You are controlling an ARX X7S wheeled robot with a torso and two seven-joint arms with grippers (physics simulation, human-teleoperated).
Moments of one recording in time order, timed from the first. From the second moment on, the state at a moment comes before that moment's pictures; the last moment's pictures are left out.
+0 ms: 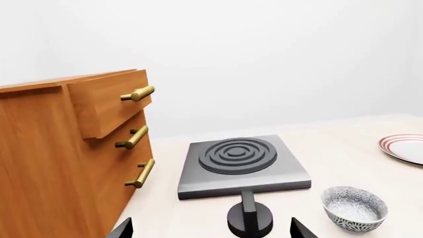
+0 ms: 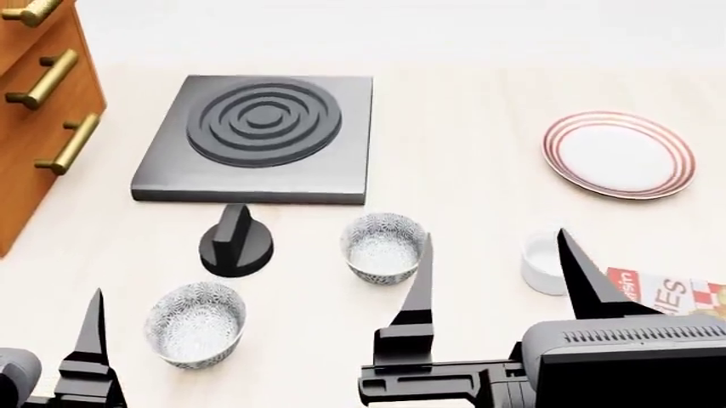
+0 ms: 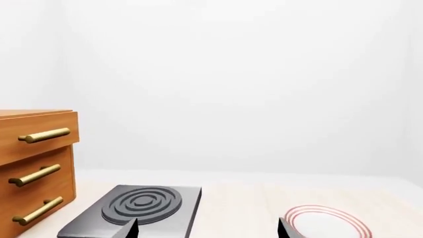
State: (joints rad) left arm -0.15 -0.21 0.03 0.93 -0.17 -0.99 -0.16; right arm 0.24 0.22 -0.02 -0.90 0.38 0.86 0.23
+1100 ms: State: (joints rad) left arm -0.16 -0.22 0.02 0.93 -0.21 -1.00 -0.19; right arm 0.24 0.25 -0.03 -0.89 0.42 0.83 0.27
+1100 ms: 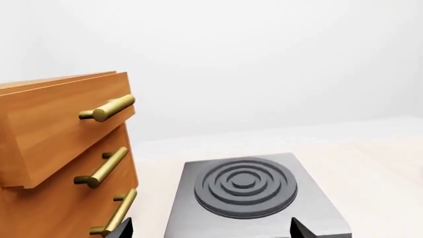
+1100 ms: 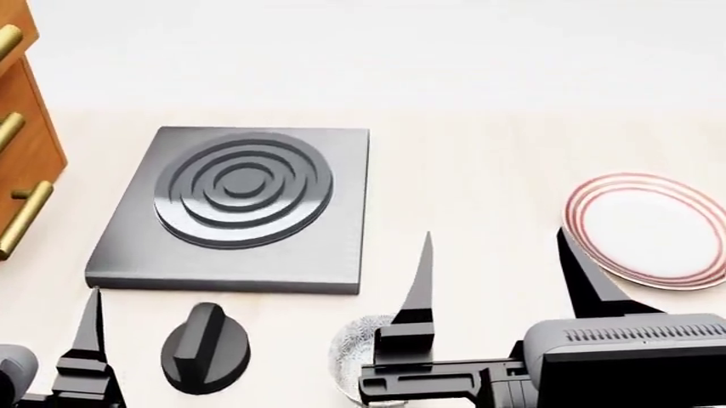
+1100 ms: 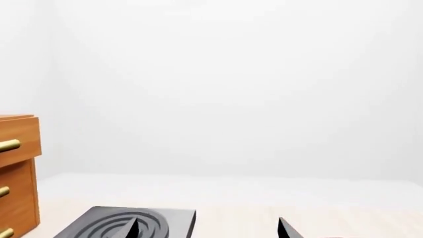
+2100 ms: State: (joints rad) left arm -0.15 -0.24 0.02 0.92 -0.24 -0.99 -0.22; right arm 0.24 0.26 -0.04 -0.89 0.45 0.79 0.29
